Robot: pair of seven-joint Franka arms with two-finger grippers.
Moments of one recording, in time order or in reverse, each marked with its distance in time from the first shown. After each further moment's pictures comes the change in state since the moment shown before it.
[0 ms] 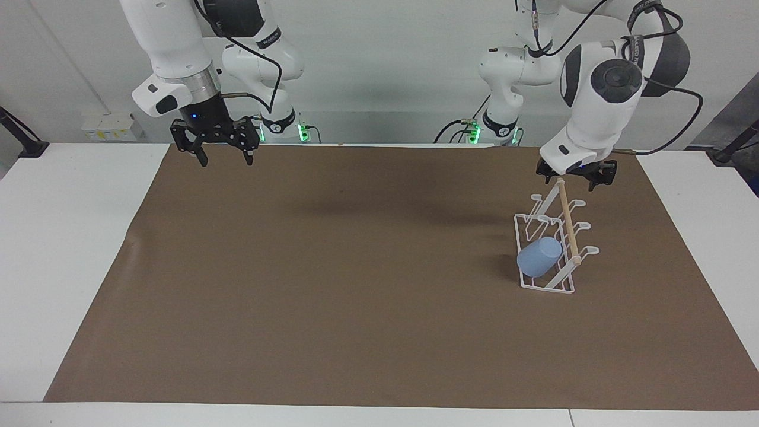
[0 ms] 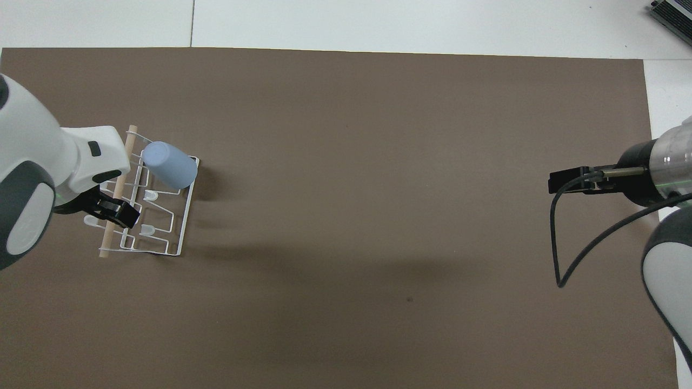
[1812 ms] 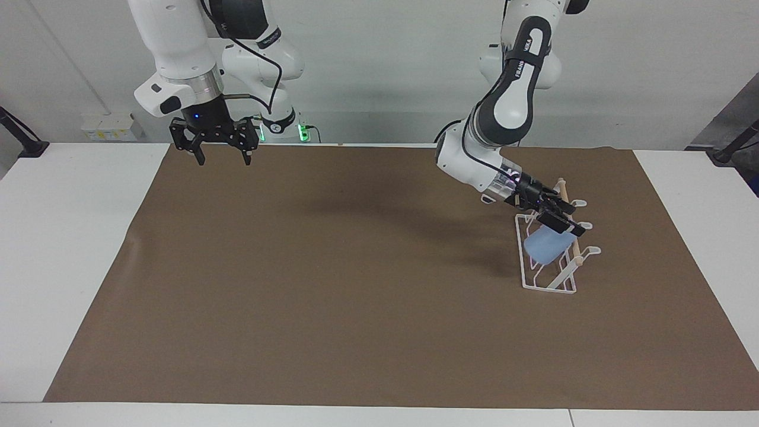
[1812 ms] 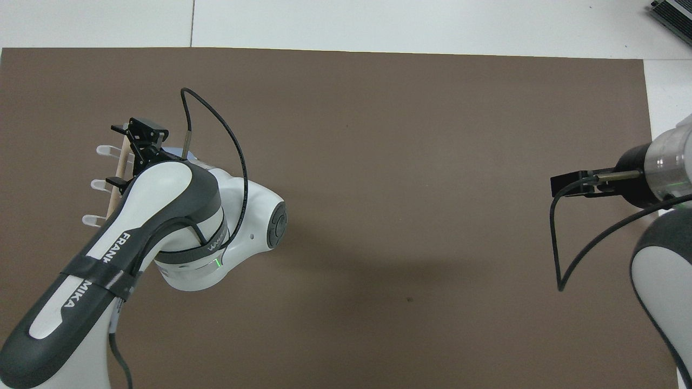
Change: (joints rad) left arm -0.291 0.196 -0.032 -0.208 1.137 0.106 0.350; right arm 0.009 0.000 0.005 0.000 -0.053 -0.013 -0.004
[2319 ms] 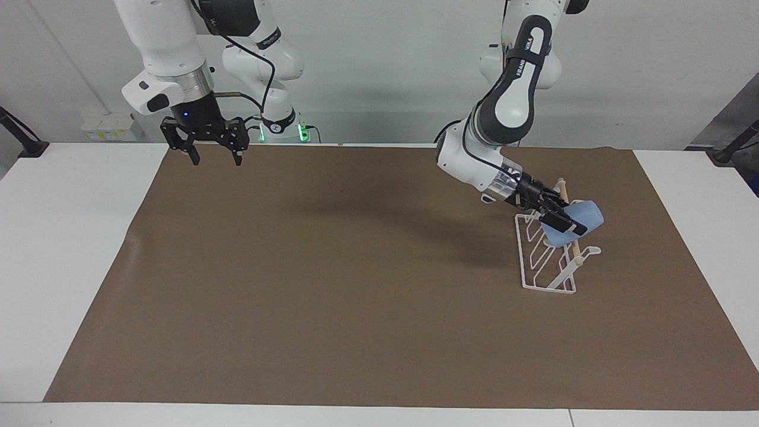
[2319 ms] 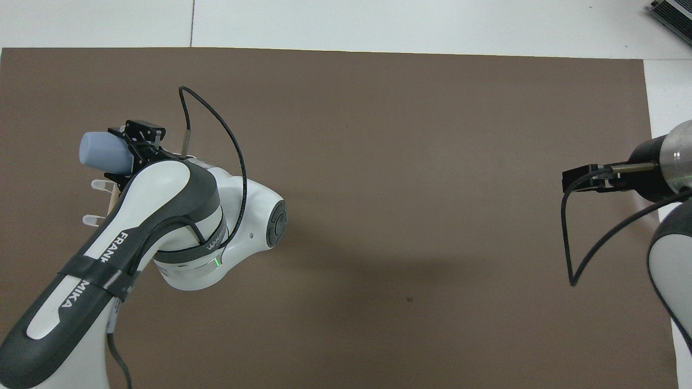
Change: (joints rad) left arm 0.000 0.000 0.001 0.003 -0.006 0.000 0.001; right arm -0.009 0.019 0.001 0.042 0.000 -0.035 -0.001
